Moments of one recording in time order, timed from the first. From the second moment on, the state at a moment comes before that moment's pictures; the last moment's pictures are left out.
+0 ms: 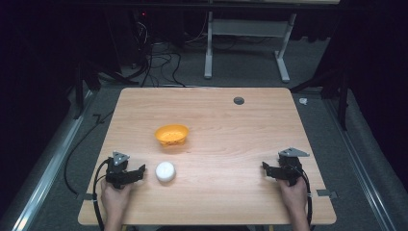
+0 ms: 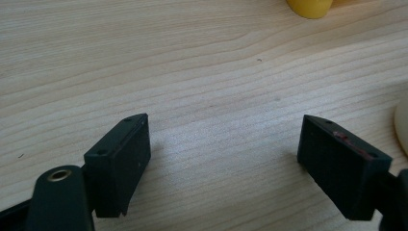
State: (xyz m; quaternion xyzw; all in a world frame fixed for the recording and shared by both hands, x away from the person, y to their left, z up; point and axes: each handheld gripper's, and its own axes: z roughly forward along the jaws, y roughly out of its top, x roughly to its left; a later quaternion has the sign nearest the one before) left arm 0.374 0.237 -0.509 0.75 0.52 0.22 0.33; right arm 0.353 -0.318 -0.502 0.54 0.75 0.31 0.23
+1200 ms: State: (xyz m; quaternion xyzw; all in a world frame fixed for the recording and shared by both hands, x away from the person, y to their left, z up) left arm 0.368 0.237 -0.505 0.75 0.51 0.21 0.35; right arm 0.353 -0.317 -0.502 0.54 0.75 0.31 0.23
